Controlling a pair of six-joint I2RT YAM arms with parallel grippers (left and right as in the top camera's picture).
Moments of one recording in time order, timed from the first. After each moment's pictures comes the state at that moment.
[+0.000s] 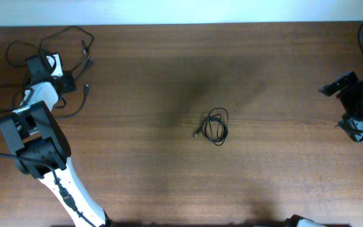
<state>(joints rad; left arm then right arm) 0.40 2.27 1.56 -0.24 0.05 0.12 -0.40 1.42 1.63 -1.39 -0.33 0.62</state>
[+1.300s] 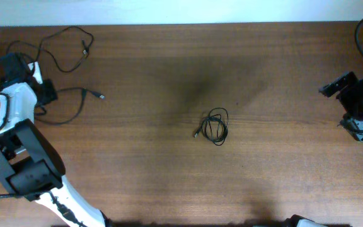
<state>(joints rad) 0.49 2.05 1.56 -0.61 -0.09 0.11 -0.40 1.42 1.63 -1.38 -0.32 0.56</state>
